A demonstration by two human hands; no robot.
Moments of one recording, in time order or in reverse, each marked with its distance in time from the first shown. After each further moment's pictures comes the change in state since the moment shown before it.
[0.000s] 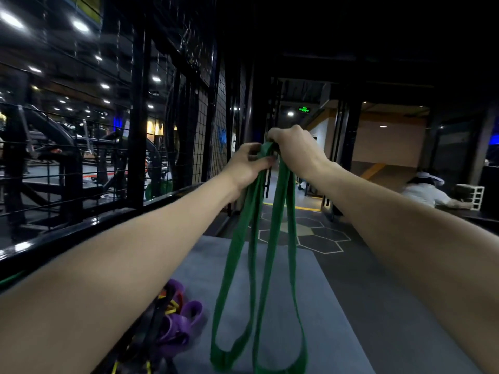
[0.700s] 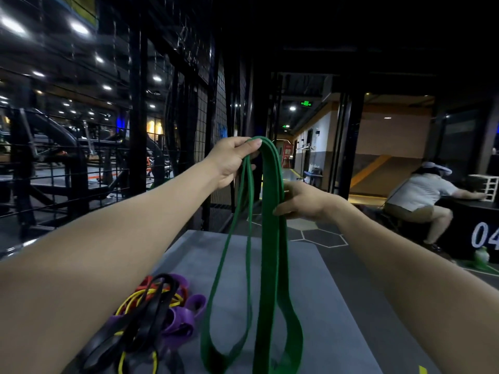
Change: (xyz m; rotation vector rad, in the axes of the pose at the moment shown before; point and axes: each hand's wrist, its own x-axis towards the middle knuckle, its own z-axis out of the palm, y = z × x) left_hand -0.007 0.017 -0.011 -0.233 -0.026 -0.066; right_hand -0.075 0.021 0.044 1.157 -0.607 0.415
